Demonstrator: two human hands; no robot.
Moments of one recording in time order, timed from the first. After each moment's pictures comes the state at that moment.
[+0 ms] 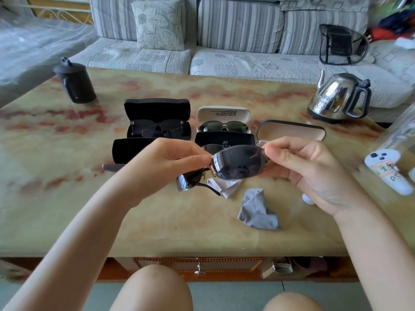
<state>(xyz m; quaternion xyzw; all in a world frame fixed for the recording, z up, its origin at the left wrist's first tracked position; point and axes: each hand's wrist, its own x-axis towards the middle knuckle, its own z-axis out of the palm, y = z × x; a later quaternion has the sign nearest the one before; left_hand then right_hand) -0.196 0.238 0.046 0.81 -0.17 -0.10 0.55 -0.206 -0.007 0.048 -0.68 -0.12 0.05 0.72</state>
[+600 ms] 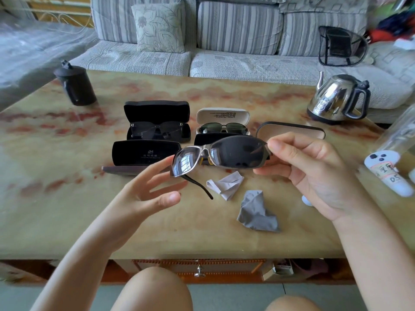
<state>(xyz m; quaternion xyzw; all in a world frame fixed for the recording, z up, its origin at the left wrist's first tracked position) -0.218 0.271 -0.017 0.70 -0.11 -0.11 0.70 -0.211 -0.002 0.053 -0.64 -0.12 0.02 0.76</state>
